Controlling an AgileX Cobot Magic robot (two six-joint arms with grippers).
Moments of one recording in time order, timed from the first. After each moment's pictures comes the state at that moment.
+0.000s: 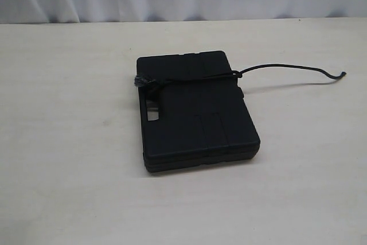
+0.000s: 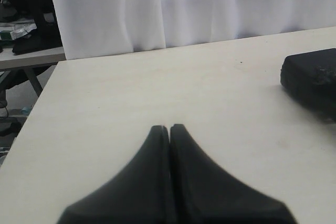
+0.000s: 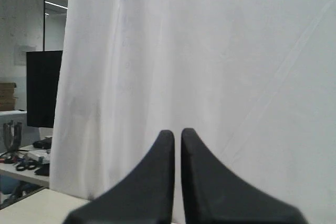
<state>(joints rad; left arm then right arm) -0.06 0.00 0.00 0.14 0.31 -0.10 0.01 0.19 -0.50 1.38 0.39 -1.32</state>
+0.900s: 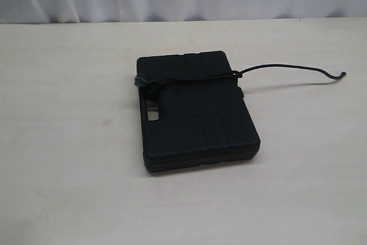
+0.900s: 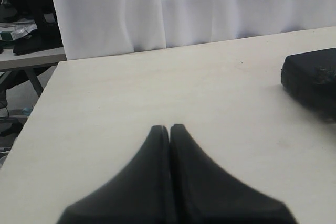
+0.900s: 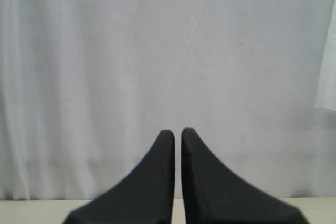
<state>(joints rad) -0.06 0.00 0.00 0.14 0.31 -0.10 0.09 0.00 -0.18 0.26 0.00 -0.21</state>
